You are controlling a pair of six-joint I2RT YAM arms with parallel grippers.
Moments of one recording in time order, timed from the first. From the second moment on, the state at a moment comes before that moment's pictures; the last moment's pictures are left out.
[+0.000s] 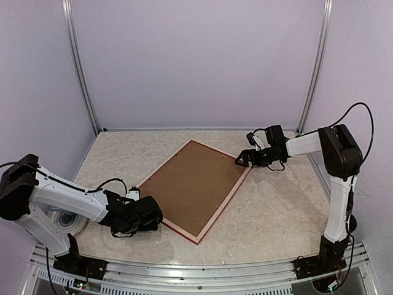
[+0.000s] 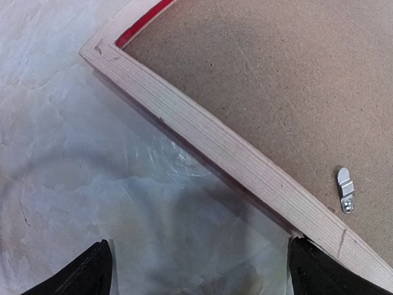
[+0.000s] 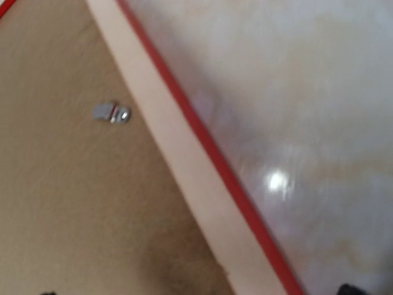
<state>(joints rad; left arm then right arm) -1.09 1.53 0.65 -0.45 -0.58 -1.12 0.27 2.10 1.31 -0.05 -0.49 0.13</state>
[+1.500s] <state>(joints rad) -0.74 1.26 0.52 -0.34 -0.49 -0.93 0.35 1.61 0.89 0.04 -0.28 0.29</state>
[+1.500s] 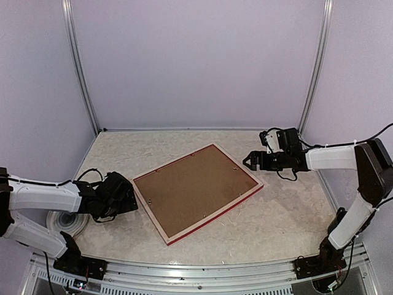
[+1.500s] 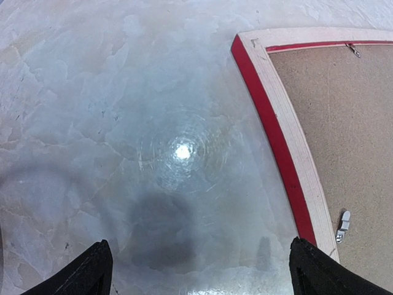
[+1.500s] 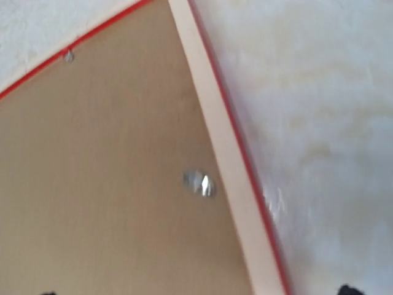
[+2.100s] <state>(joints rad) -0.70 1.40 0.53 -0.30 -0.45 -0.89 0.33 1.90 1.04 0.06 -0.45 0.28</state>
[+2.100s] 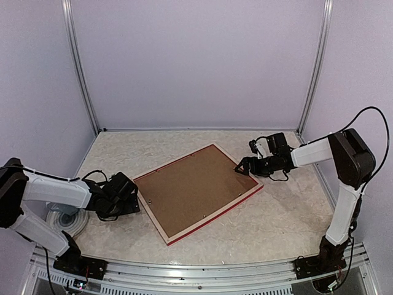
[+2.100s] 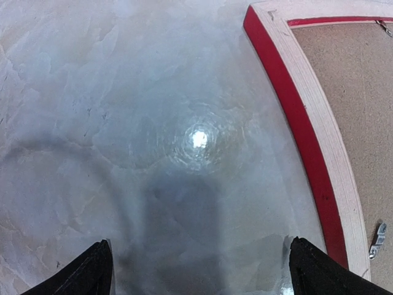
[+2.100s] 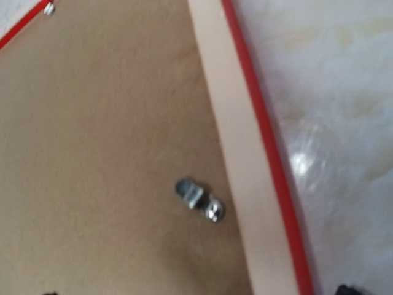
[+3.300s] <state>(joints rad) -0.66 1.68 0.78 -0.24 -0.46 -0.78 0.51 1.23 0.38 0.07 -0.25 0.47</state>
